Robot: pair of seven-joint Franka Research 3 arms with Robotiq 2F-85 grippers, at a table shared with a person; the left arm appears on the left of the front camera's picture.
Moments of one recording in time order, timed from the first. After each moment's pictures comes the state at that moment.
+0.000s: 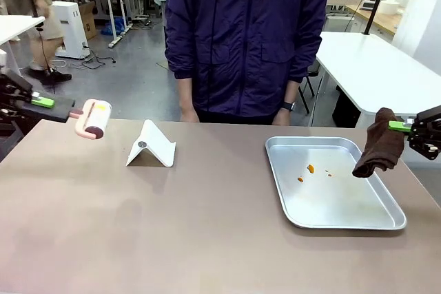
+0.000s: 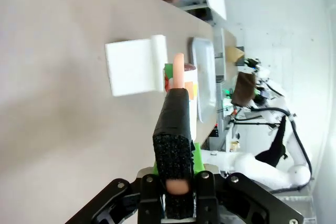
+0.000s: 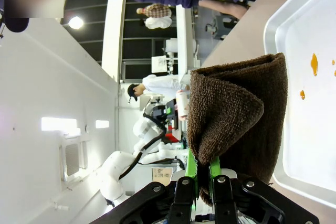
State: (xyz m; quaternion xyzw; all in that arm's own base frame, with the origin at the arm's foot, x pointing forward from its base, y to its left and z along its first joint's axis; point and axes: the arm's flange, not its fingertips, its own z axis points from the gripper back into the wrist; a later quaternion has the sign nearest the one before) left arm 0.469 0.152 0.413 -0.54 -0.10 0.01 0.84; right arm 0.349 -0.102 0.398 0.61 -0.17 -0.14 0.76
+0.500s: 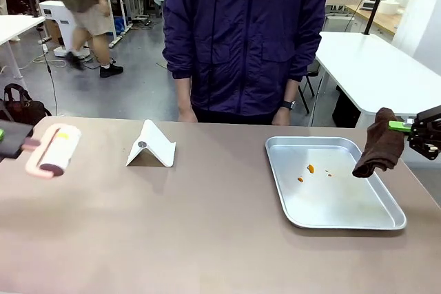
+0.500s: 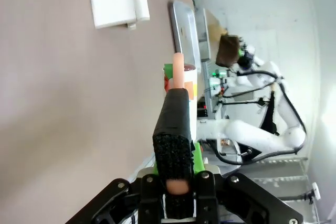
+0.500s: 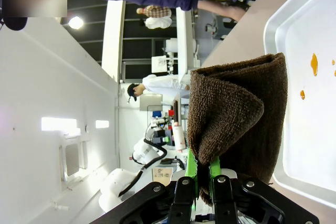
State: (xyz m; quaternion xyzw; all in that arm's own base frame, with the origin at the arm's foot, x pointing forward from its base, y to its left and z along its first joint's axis) left arm 0.332 0.183 0.403 -0.57 -0.09 -0.01 0.82; right arm 0.349 -0.102 0.398 0.61 -0.17 -0.14 0.76
